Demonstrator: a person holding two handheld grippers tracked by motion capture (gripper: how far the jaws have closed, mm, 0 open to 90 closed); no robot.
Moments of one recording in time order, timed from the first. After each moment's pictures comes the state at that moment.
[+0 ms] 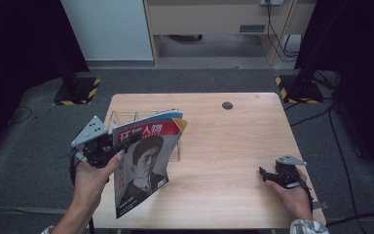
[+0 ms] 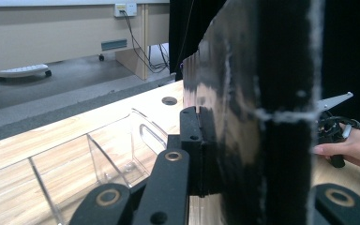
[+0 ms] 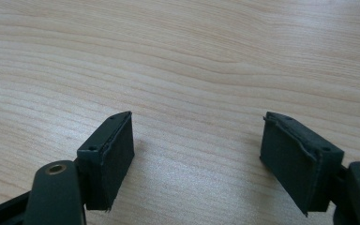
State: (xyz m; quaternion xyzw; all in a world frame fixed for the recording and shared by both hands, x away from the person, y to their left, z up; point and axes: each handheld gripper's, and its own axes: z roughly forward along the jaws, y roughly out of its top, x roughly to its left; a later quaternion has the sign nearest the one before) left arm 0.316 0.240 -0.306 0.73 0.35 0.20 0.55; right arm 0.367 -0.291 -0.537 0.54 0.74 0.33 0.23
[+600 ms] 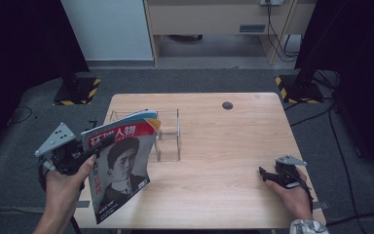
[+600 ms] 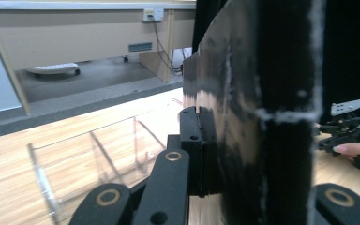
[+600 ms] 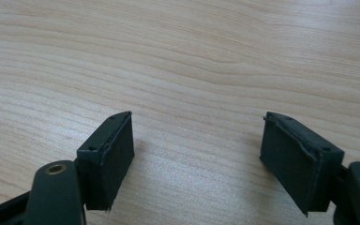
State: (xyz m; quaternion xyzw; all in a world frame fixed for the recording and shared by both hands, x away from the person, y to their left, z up) left arm 0.298 0.299 -0.308 0.70 0.39 0.23 0.55; right arm 0.368 -0.291 -0.537 0.53 0.74 0.33 0.23
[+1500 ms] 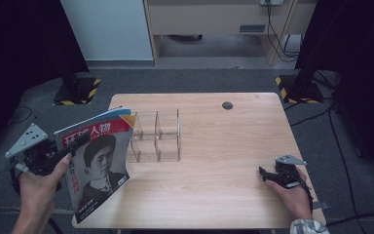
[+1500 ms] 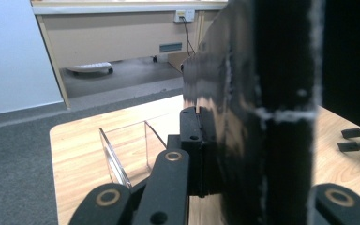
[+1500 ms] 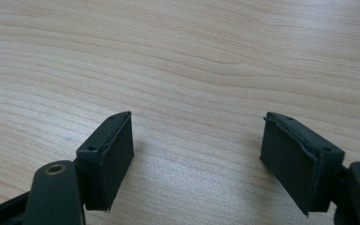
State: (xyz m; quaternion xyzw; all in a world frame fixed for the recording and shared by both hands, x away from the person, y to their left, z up) left arm 0.293 0.345 -0.303 0.69 0.42 0.27 0.53; right arm 0.368 -0.291 -0.537 0.54 0.74 0.33 0.23
